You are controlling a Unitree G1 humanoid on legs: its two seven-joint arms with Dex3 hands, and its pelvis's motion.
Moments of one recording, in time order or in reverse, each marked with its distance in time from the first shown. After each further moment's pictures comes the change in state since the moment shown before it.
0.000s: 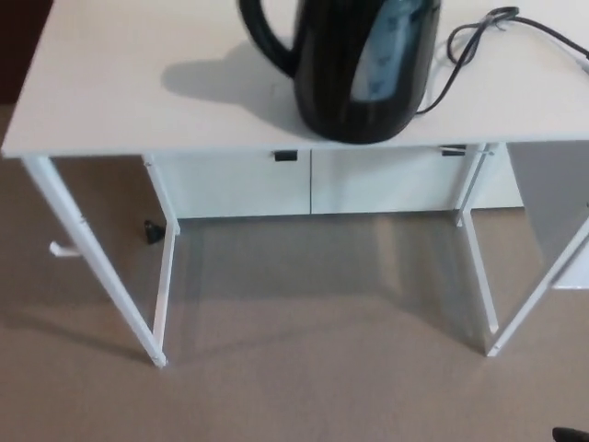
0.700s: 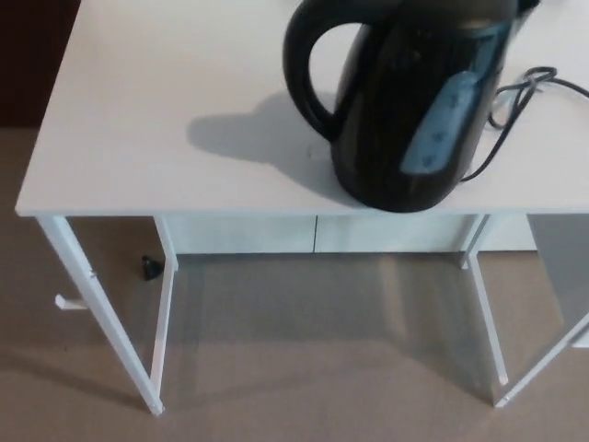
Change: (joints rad) left_arm 0.029 0.019 -0.014 0.008 0.002 -0.025 0.000; right_arm 0.046 0.020 0.013 -0.013 -0.002 0.003 -0.003
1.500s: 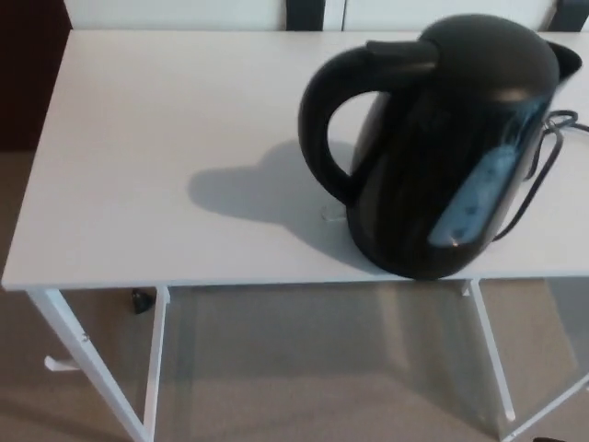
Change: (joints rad) left_arm -0.025 0.024 -0.029 -0.008 0.001 0.000 -0.005; right_arm -0.034 0.012 0.002 -0.012 0.002 0.005 0.005
